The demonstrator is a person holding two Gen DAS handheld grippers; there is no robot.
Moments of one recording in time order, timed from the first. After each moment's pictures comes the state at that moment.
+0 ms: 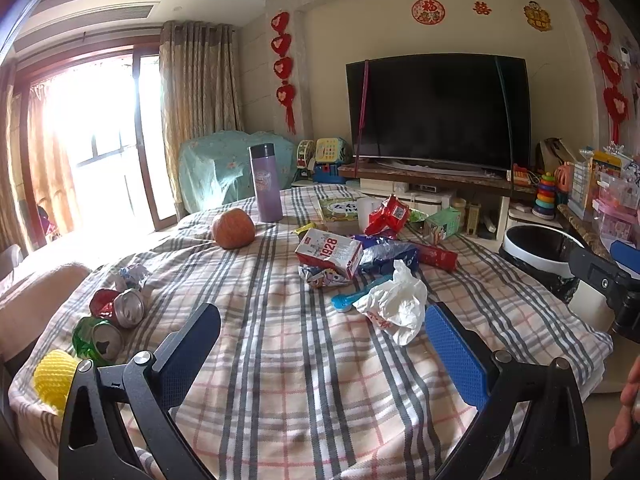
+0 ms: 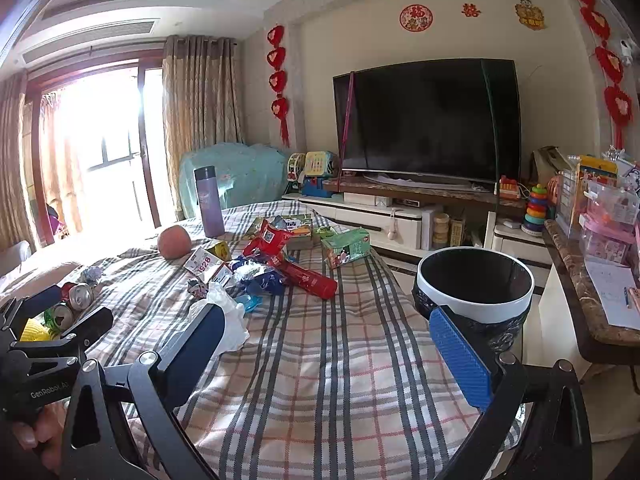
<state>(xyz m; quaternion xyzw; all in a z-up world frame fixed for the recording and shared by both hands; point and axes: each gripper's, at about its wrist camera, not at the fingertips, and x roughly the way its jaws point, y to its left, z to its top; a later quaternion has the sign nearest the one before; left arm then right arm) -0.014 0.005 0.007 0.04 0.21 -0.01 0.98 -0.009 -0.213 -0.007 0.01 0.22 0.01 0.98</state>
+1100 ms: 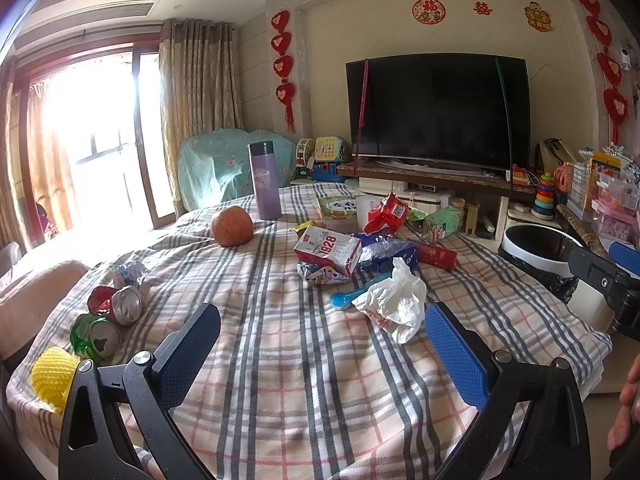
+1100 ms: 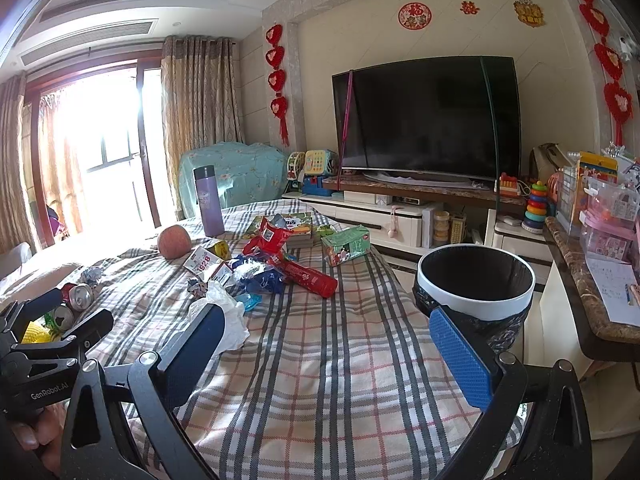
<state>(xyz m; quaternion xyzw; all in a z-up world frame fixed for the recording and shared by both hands) -0.012 0.005 0.003 0.04 0.21 -0.02 0.98 -0.009 -0.213 -0.008 0.01 0.22 0.01 0.98</state>
